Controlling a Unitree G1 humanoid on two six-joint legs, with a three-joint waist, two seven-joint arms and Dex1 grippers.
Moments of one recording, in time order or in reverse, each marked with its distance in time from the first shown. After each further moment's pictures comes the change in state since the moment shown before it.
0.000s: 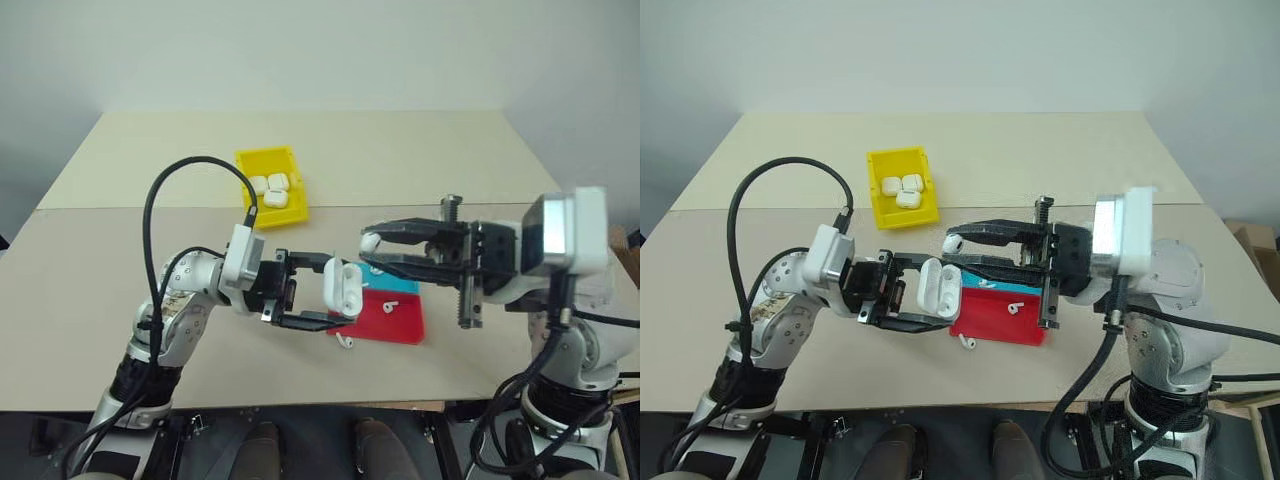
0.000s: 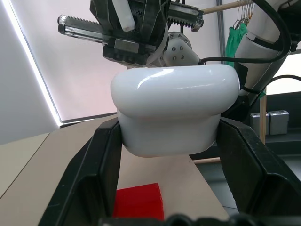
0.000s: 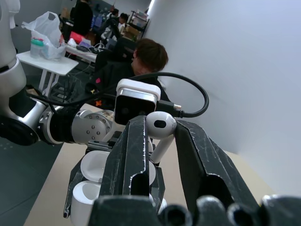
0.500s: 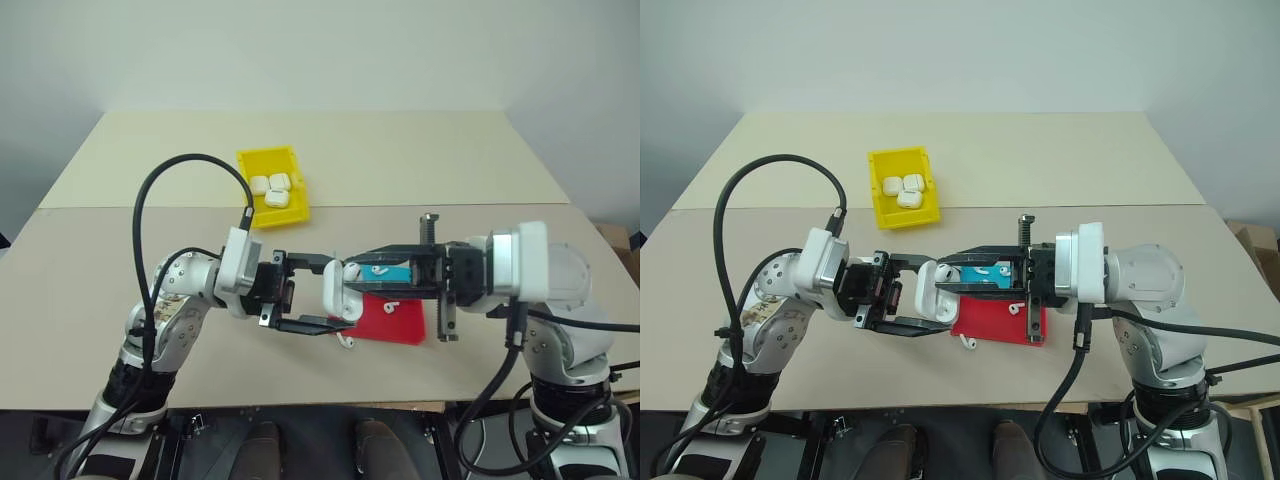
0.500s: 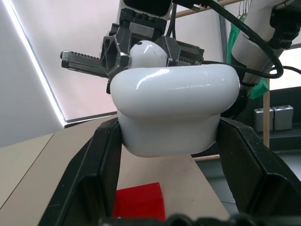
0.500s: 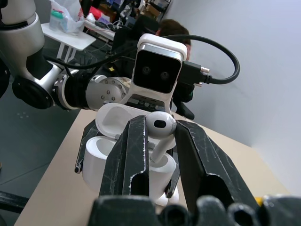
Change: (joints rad) left arm 0.016 0.015 0.010 -0.043 -0.001 0.007 0.014; right arm 0.037 -0.103 0.128 0.067 -0.054 -0.186 0.017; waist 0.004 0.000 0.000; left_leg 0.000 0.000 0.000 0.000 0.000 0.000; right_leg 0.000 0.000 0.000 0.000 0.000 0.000
